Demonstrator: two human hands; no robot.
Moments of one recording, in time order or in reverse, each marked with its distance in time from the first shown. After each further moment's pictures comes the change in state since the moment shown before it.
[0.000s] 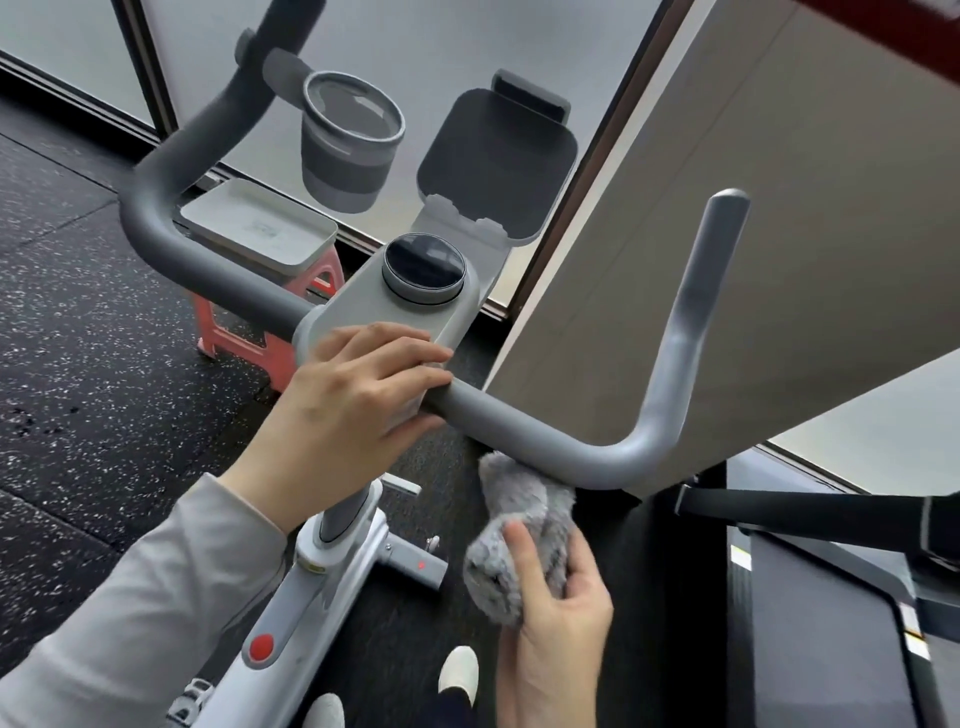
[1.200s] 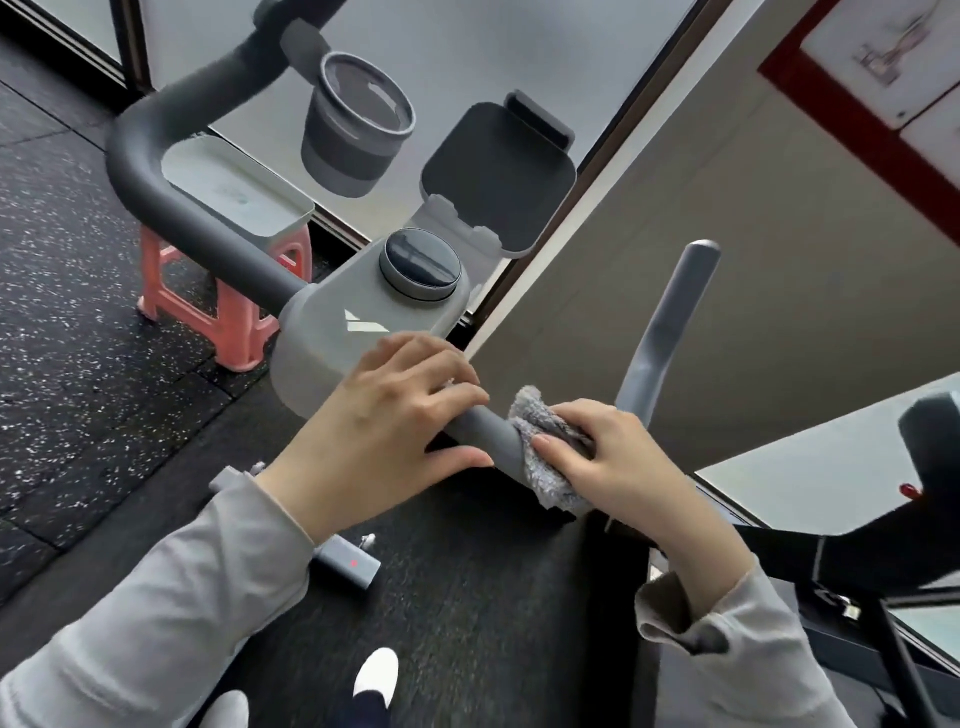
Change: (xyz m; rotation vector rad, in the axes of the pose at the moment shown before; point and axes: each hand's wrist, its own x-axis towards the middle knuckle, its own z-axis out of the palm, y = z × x) left_hand 0.007 0.033 0.012 -0.071 -0.057 -0.065; right_hand 0.100 -0.125 0.035 -1.698 -0.770 -0.533
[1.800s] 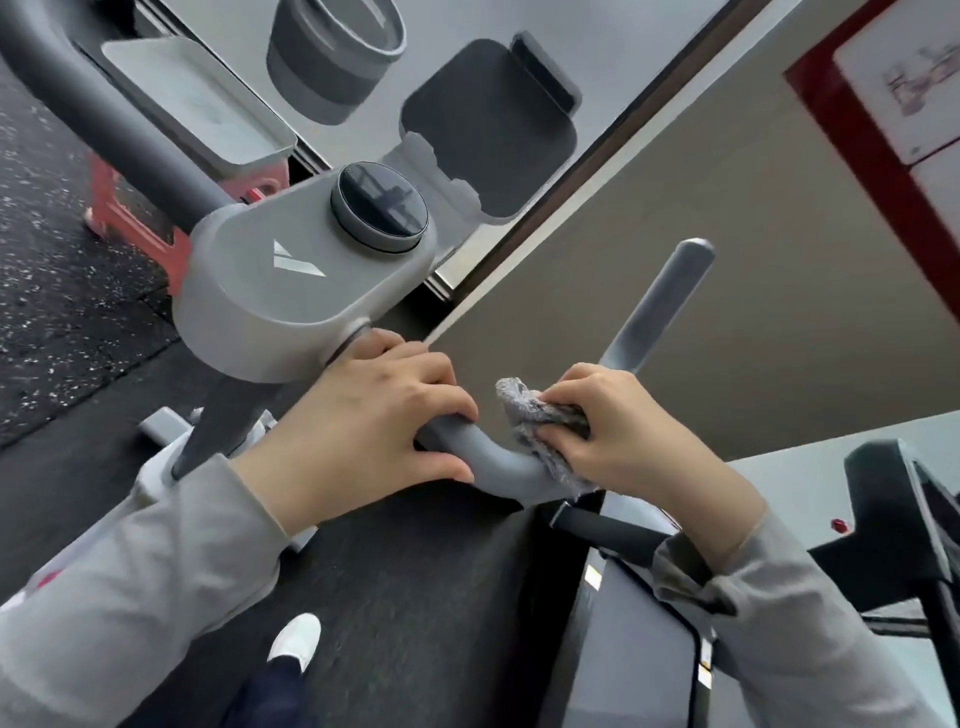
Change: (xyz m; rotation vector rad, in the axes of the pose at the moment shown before) left_hand 0.016 0.025 0.036 -0.176 -0.112 -0.143; right_hand 0.026 0.034 -0.038 -0.346 -0.175 -0.202
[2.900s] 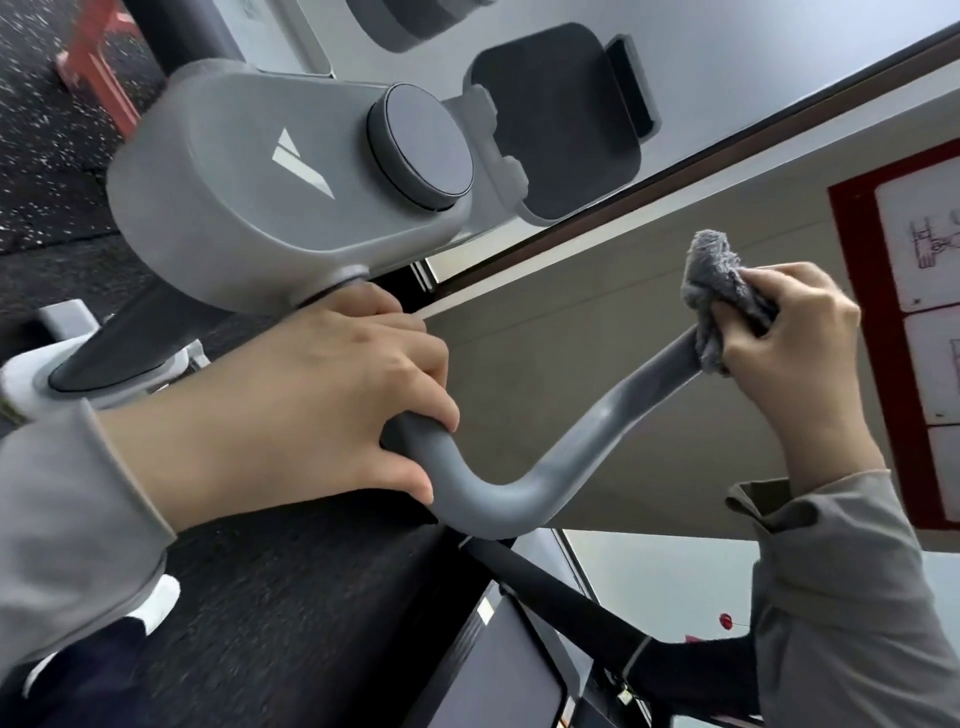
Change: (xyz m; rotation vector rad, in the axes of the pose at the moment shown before) left_hand 0.002 -0.009 0.014 -0.083 0.084 0.007; right_hand 0.055 0.095 -0.082 -0.312 0.530 0.075
